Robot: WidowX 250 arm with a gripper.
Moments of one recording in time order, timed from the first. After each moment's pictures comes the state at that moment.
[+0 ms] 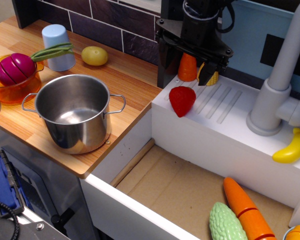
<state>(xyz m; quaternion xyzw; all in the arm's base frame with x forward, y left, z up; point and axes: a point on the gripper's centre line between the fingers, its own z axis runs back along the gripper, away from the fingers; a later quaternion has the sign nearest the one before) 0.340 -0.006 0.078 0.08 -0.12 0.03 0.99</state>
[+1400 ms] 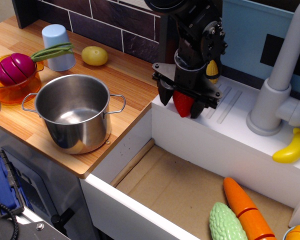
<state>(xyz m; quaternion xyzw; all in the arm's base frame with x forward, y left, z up) 0.335 -0.004 0.017 0.07 -0.14 0.04 0.99</state>
